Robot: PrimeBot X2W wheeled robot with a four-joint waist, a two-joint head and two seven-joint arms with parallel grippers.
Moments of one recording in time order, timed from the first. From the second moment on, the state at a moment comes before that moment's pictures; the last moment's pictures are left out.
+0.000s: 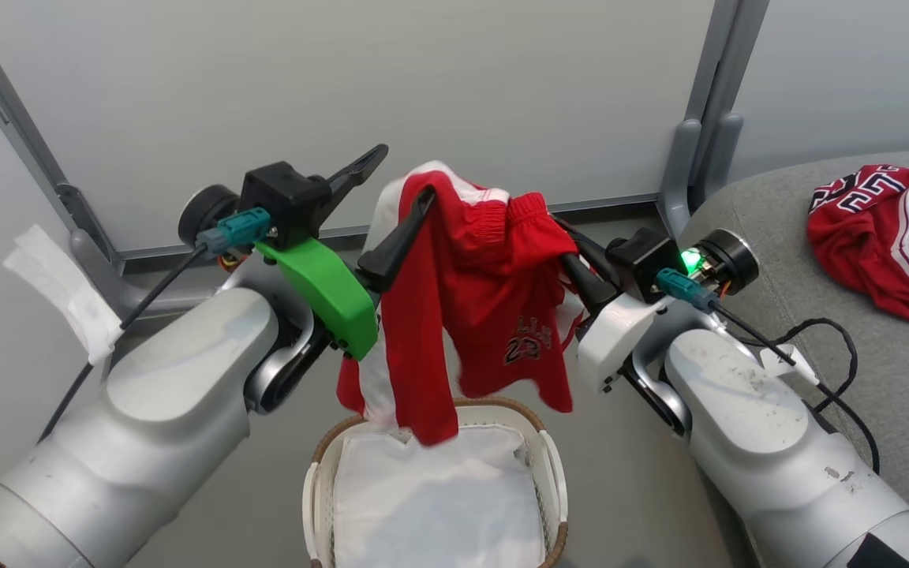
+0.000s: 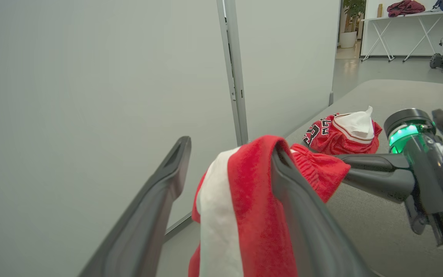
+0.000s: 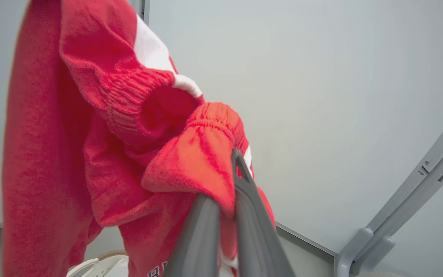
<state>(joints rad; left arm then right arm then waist) -0.95 0.39 -1.14 0.46 -0.95 -0.08 -0.26 -0.70 -0.12 0.58 0.66 0.26 0.13 -0.26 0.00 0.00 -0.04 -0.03</state>
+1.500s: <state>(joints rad) -0.69 0.32 -1.08 0.36 -0.67 -0.03 -0.26 -0.68 -0.29 0.29 0.42 0.15 0.13 -0.23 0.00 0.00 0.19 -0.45</state>
